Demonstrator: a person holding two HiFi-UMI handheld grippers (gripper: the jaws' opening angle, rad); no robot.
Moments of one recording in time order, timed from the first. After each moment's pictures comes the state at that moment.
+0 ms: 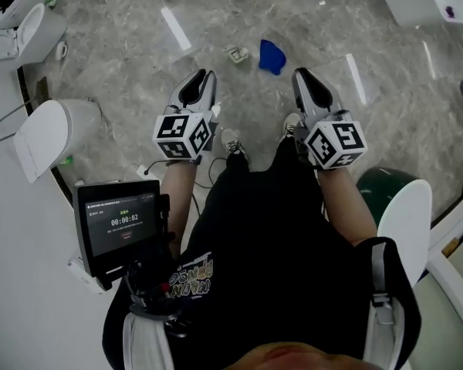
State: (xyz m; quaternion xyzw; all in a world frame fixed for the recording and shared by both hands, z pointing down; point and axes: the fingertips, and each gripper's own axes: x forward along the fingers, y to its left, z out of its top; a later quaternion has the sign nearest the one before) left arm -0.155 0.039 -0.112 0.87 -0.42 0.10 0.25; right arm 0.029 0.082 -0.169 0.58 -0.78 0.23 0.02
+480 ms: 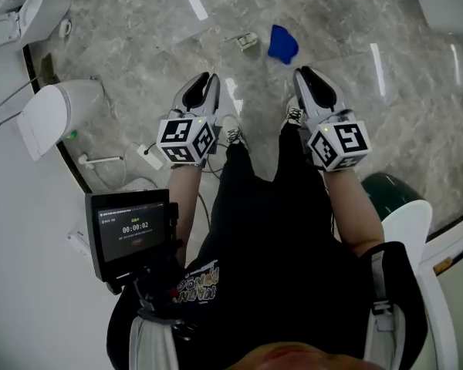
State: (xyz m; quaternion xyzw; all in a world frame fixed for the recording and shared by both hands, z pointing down) left arm -0.092 0.016 -0.039 0.82 -0.46 0.16 0.29; right arm 0.094 0.028 -0.088 0.52 -0.81 0.28 0.06
